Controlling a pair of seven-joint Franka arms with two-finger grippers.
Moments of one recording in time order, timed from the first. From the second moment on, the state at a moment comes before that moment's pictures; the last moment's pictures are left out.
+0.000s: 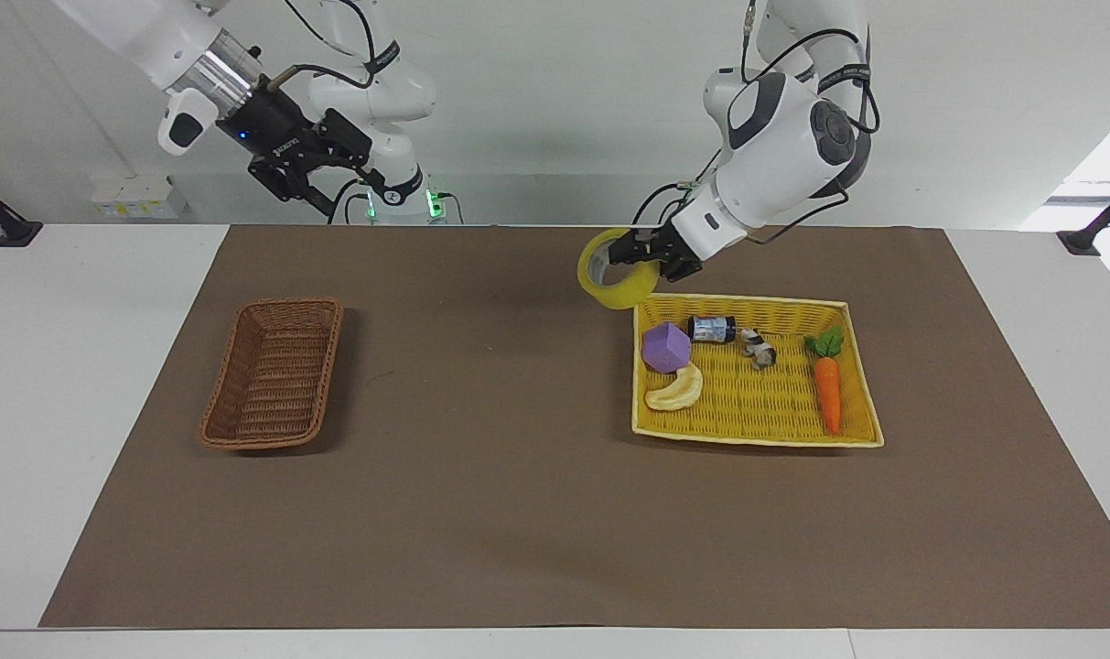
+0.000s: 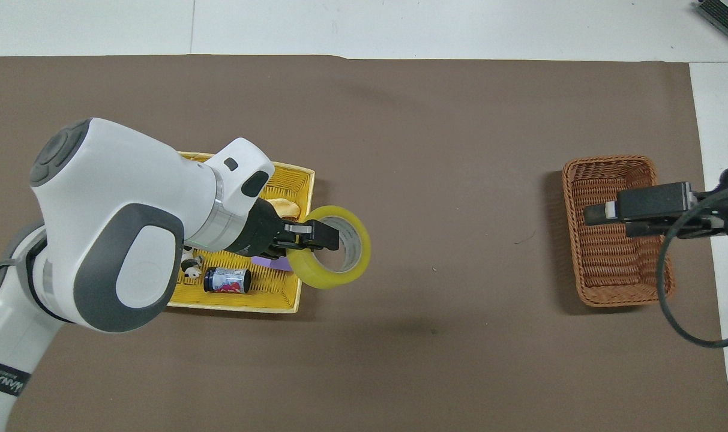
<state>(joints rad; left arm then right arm) -0.38 0.04 -0.08 -1.84 -0.65 1.87 -0.23 0.06 -0.12 -0.12 -1.70 0.58 1.56 0.06</state>
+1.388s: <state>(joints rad) -0.42 0.04 -0.42 -1.81 -0.88 2.38 -0.57 0.06 -0.19 -0.12 -1.93 0.74 1.57 -0.14</state>
